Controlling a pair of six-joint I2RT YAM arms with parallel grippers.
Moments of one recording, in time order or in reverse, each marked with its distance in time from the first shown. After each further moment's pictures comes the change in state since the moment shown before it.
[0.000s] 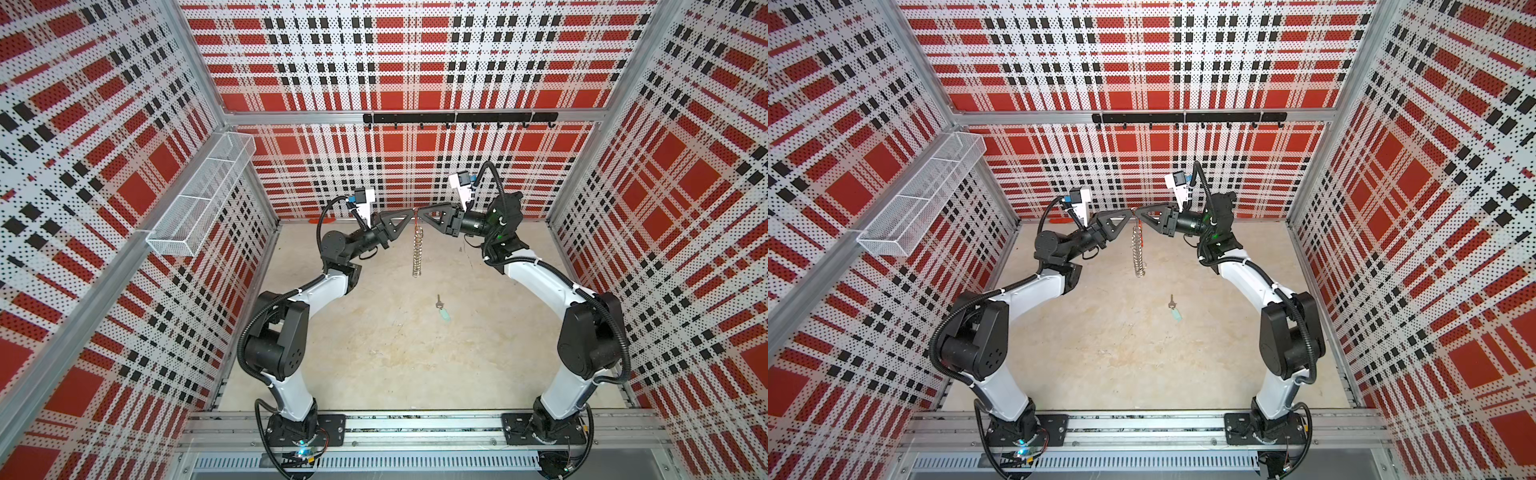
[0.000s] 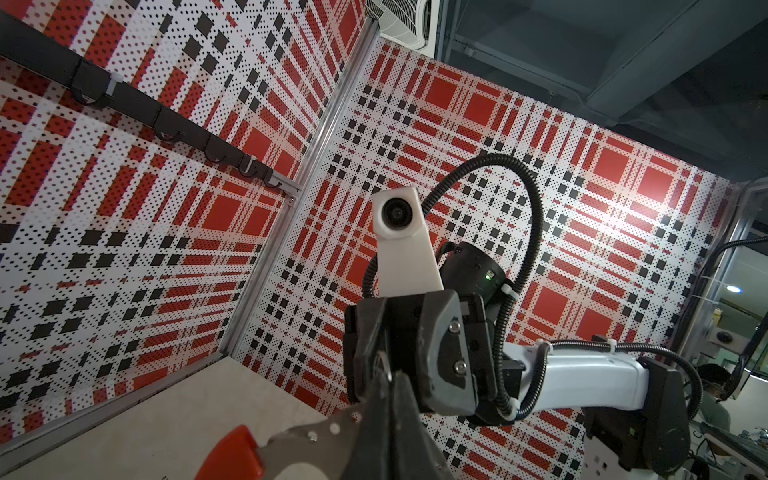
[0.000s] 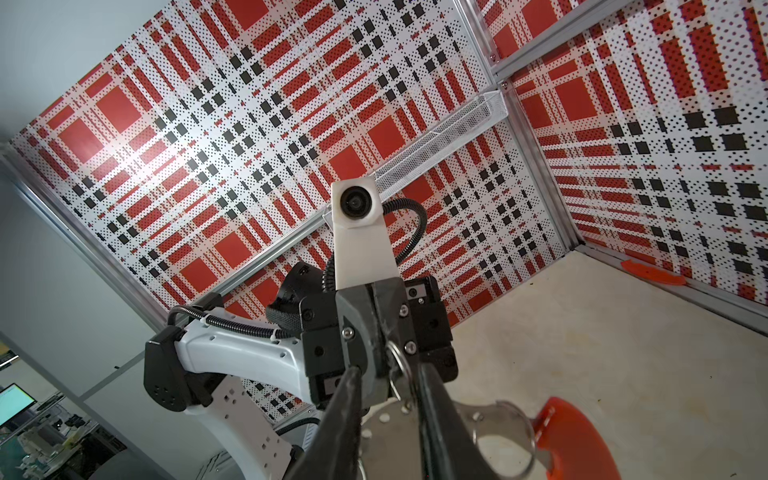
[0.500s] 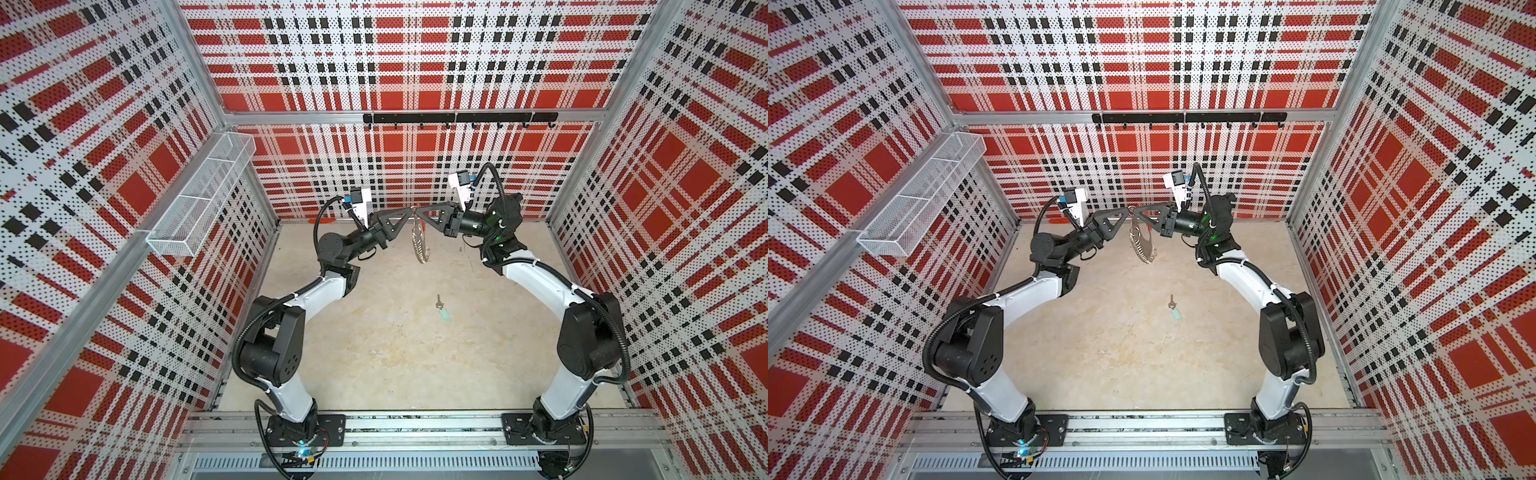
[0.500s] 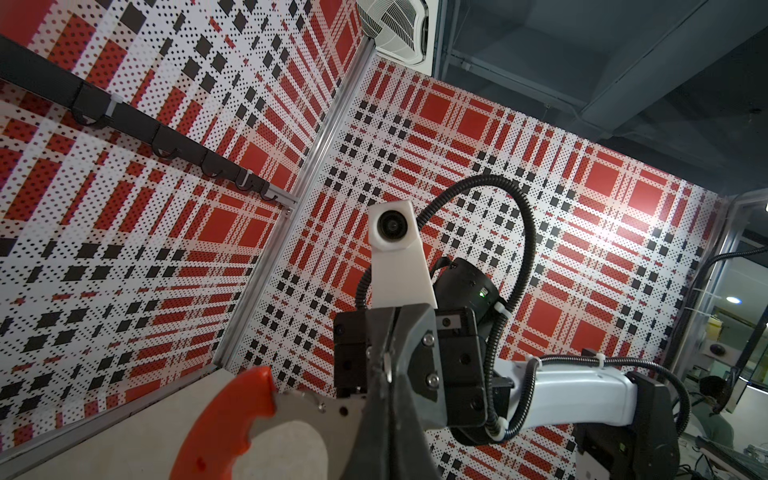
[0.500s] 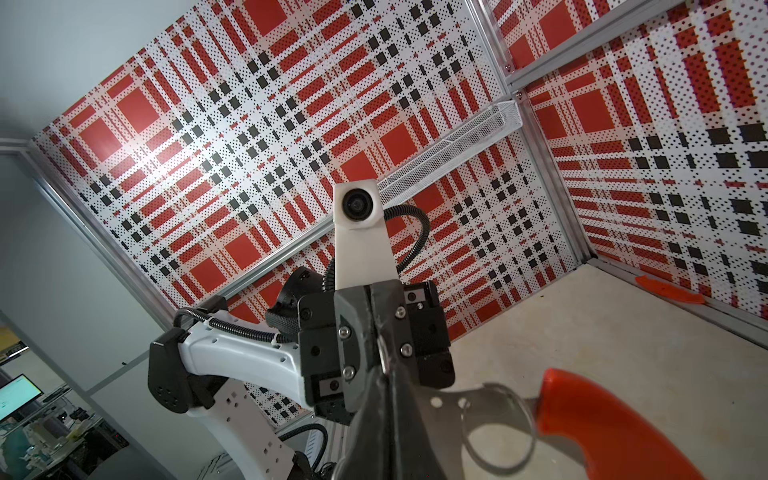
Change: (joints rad) left arm -0.006 -0.057 -0.039 -0.005 -0.047 -0.013; right arm 0.021 -0.001 -0.013 0.076 0.014 0.040
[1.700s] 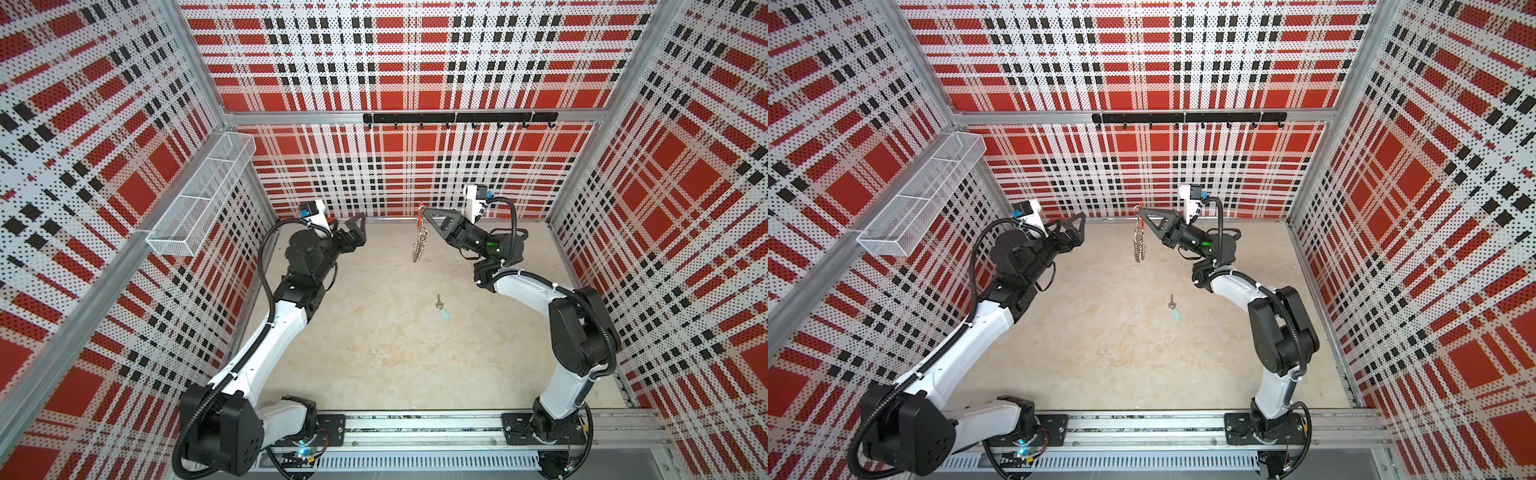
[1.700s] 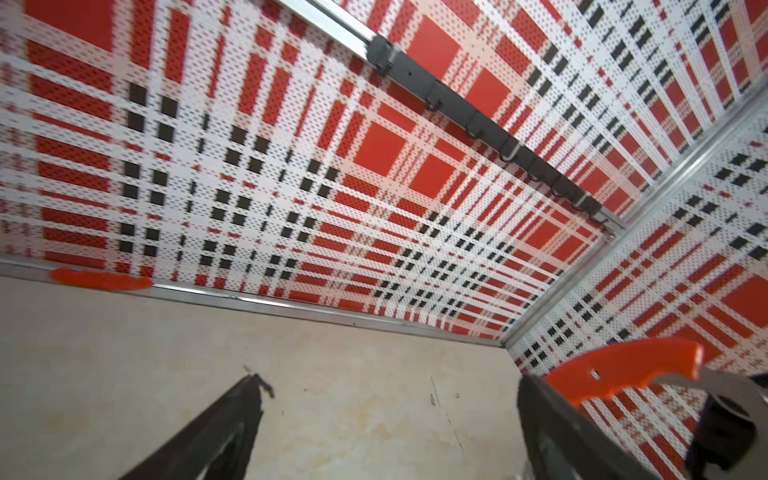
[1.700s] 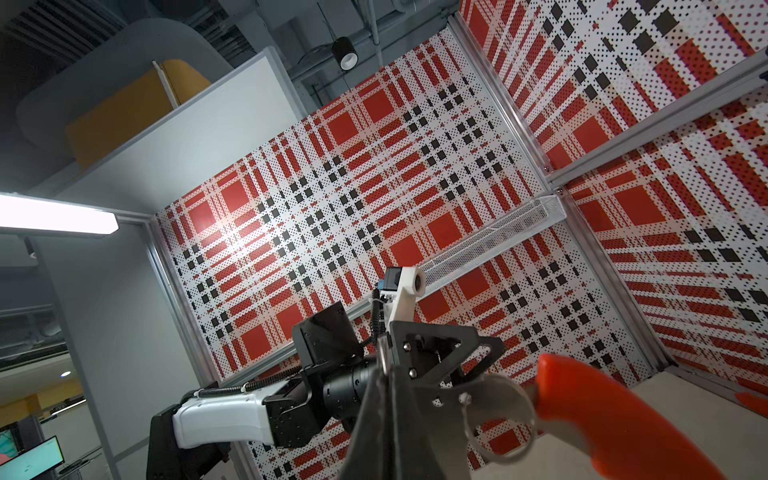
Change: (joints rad) left arm 0.062 -0.467 -0.098 -1.045 -0.645 0.486; right arm 0.038 0.036 -0.225 0.695 0.221 0.342
